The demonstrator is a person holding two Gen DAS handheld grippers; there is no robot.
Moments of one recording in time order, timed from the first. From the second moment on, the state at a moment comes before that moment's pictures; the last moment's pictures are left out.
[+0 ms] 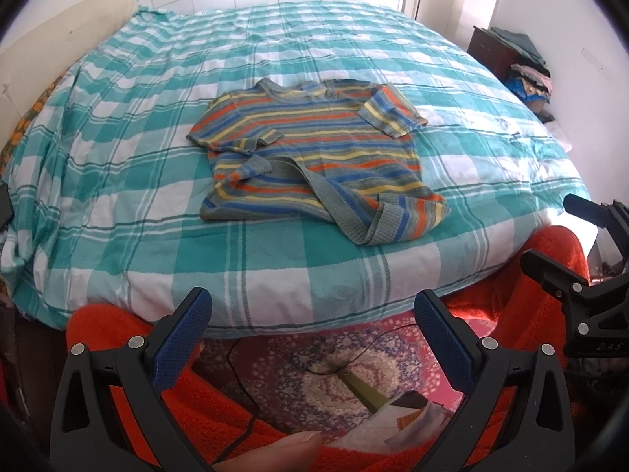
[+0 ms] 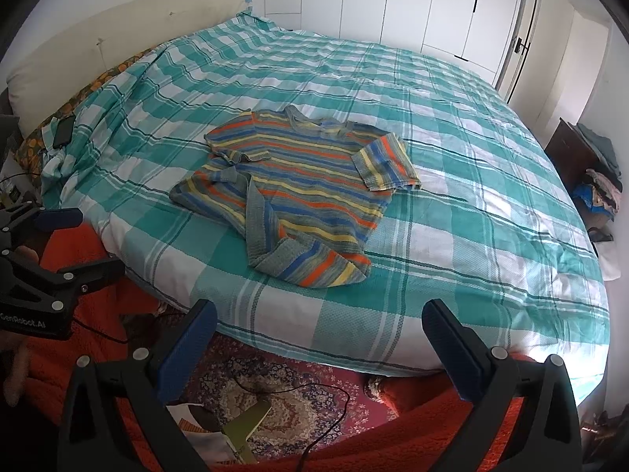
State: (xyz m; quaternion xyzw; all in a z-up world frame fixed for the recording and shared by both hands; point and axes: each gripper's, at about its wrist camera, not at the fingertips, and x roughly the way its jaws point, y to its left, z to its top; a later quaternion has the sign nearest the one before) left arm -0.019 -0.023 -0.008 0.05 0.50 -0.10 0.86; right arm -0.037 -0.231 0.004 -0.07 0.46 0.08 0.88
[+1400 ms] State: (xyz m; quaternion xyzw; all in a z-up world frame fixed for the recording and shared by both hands) left arm -0.021 -0.027 -0.010 0.05 0.51 -0.10 0.86; right arm -0.035 -0.232 0.003 -0.08 0.46 0.08 0.88
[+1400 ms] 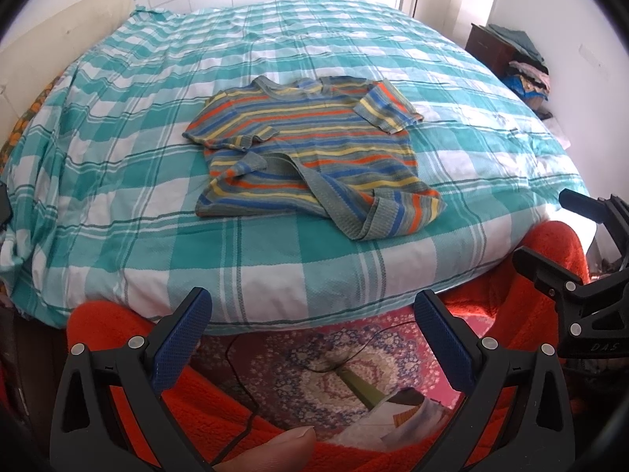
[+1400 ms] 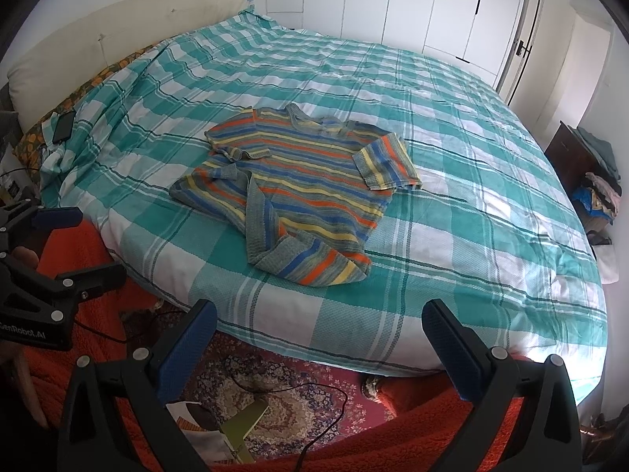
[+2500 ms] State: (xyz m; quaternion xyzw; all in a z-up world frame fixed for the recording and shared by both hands) left arm -0.020 -0.022 -0.011 0.05 0.51 -0.09 0.86; right arm -0.037 -0.228 0.000 -0.08 0.46 0.08 0.88
